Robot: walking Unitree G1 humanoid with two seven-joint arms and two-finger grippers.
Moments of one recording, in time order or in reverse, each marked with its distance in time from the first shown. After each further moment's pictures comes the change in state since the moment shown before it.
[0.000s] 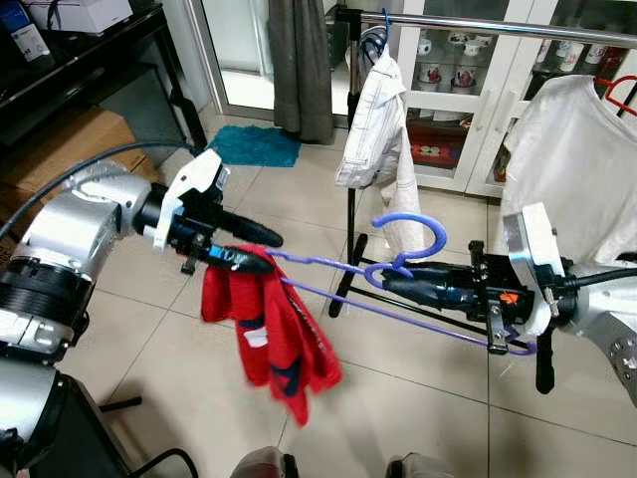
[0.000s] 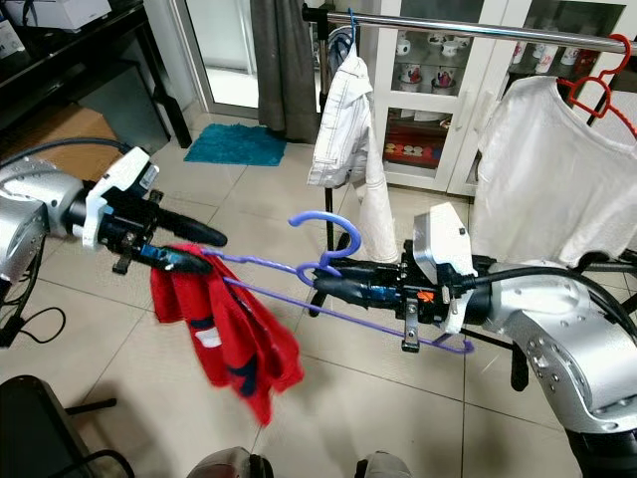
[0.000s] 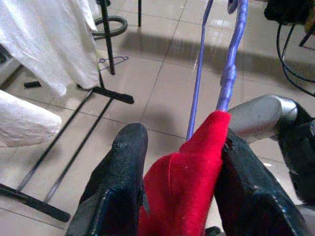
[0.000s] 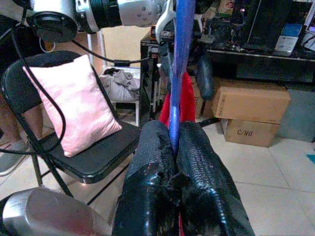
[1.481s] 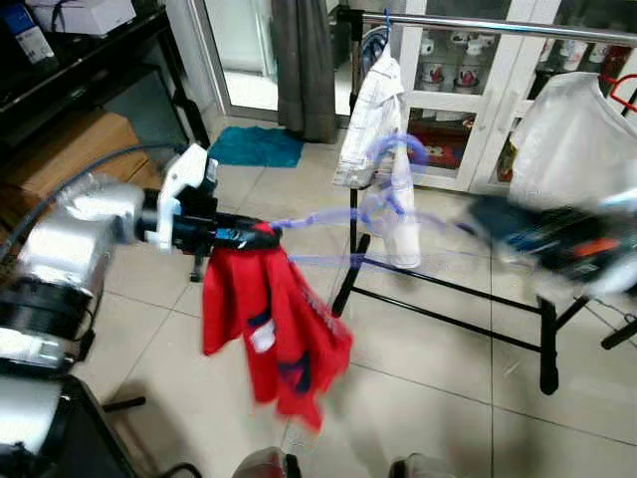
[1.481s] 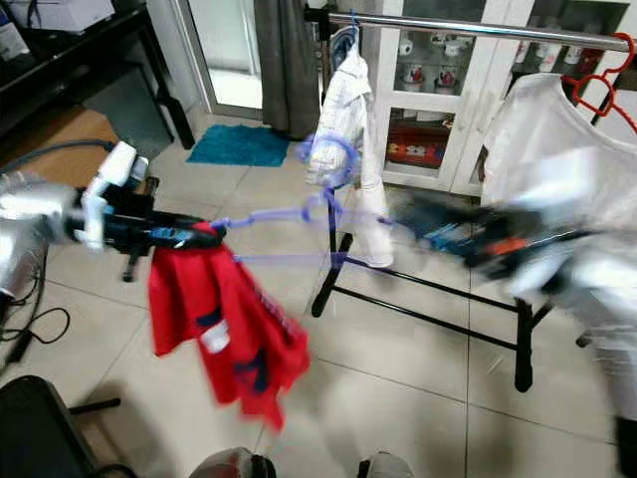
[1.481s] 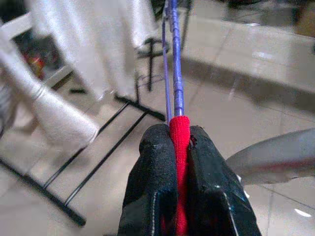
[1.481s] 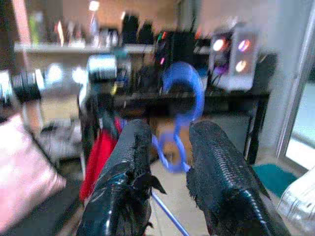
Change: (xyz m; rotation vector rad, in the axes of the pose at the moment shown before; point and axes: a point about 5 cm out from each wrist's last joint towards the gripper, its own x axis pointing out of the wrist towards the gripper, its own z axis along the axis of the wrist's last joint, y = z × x) left arm 0.002 0.001 -0.029 -0.084 -0.109 0.228; right arm -0.066 -0.023 0.026 0.043 -0.241 -0.327
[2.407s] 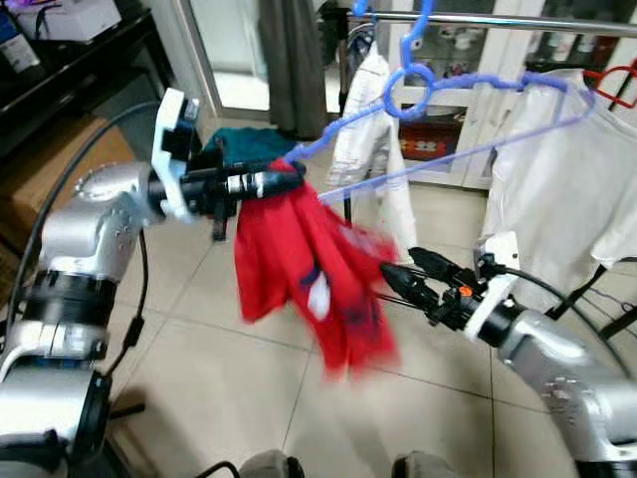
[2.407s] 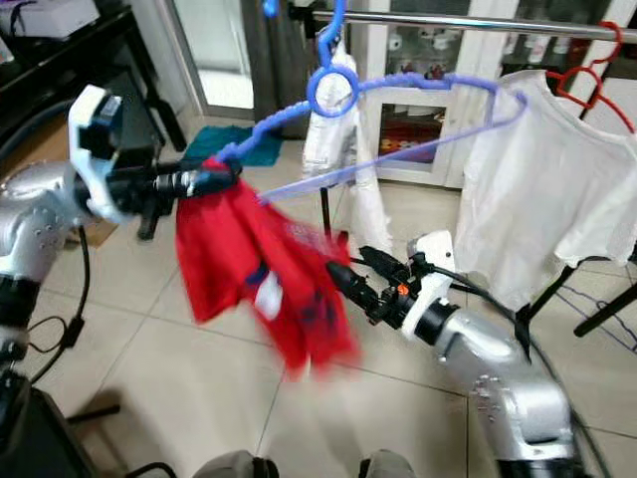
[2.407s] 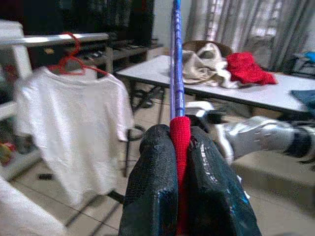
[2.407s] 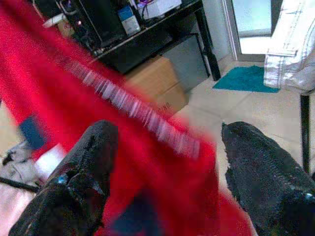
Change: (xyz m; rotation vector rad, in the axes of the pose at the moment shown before) left arm 0.015 -0.006 0.049 -0.065 -0.416 -0.116; right arm 0.045 0.029 -0.129 0.362 0.198 -0.379
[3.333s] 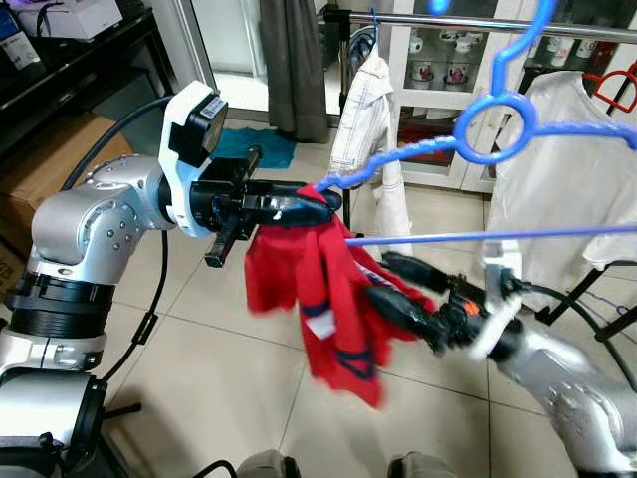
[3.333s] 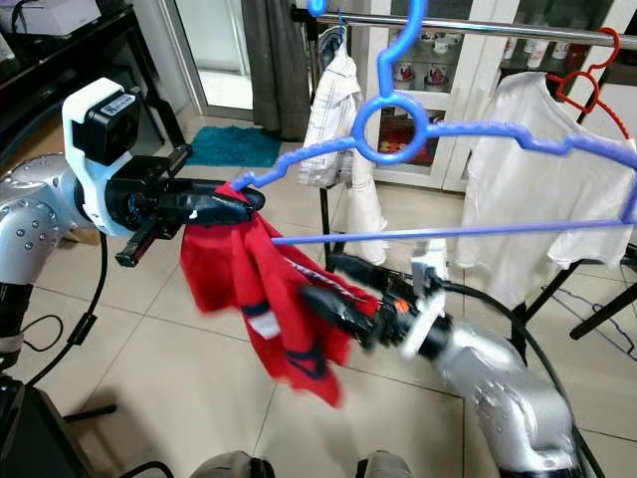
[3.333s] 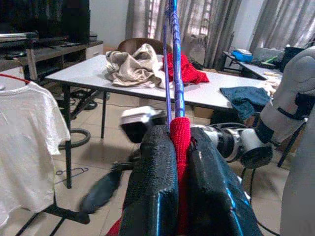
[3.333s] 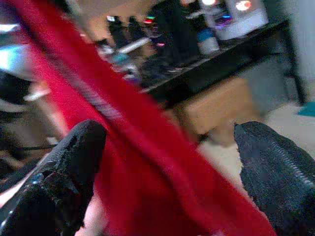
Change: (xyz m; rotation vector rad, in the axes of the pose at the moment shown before) left arm 0.027 -0.031 0.025 -0.047 0.025 -0.252; right arm -0.002 0.019 0.009 0.055 -0.071 0.321
